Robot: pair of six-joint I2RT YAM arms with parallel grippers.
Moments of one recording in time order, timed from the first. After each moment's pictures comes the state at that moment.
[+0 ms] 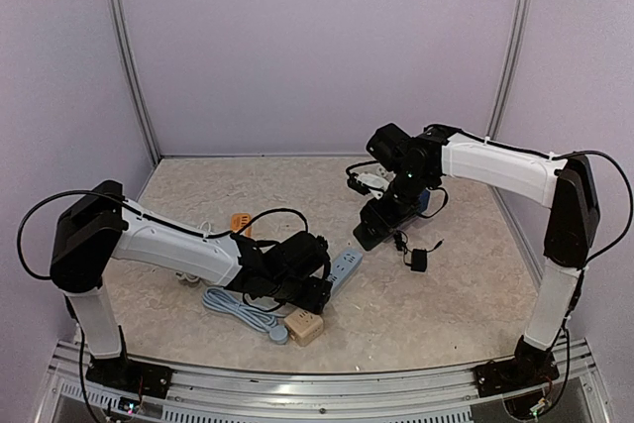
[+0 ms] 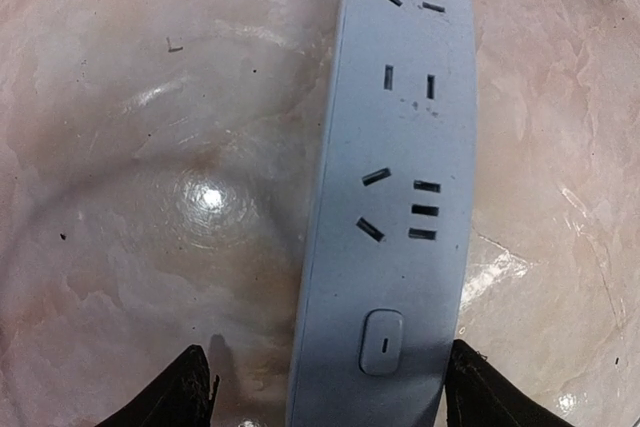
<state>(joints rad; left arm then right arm) -1.12 1.87 1.09 -0.24 -0.23 -0.56 0.71 1.85 1.61 -0.99 -0.13 0.01</state>
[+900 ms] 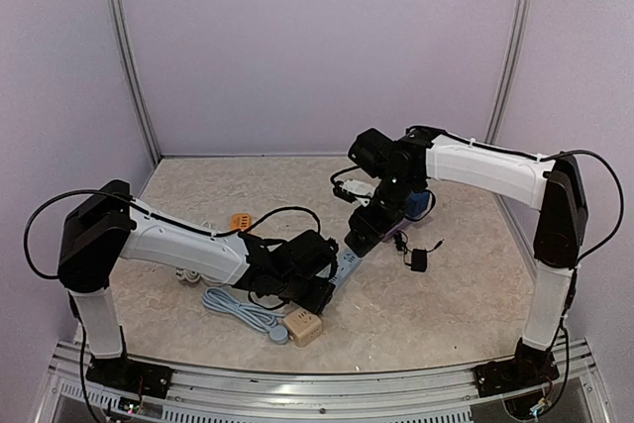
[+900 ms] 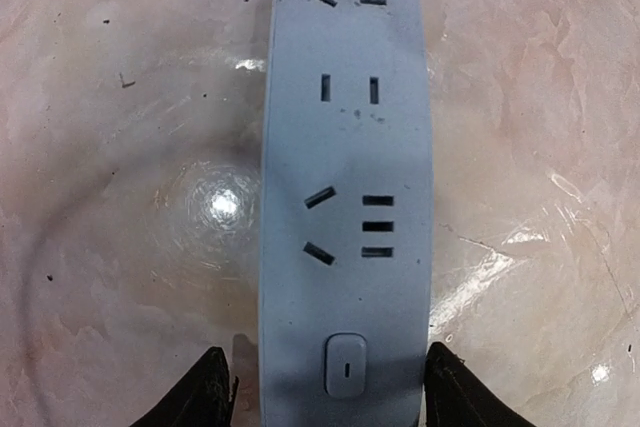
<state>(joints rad) -1.13 1.91 1.14 -0.26 -0.22 -0.46 0.79 1.91 1.69 -1.05 -0.08 -0.01</state>
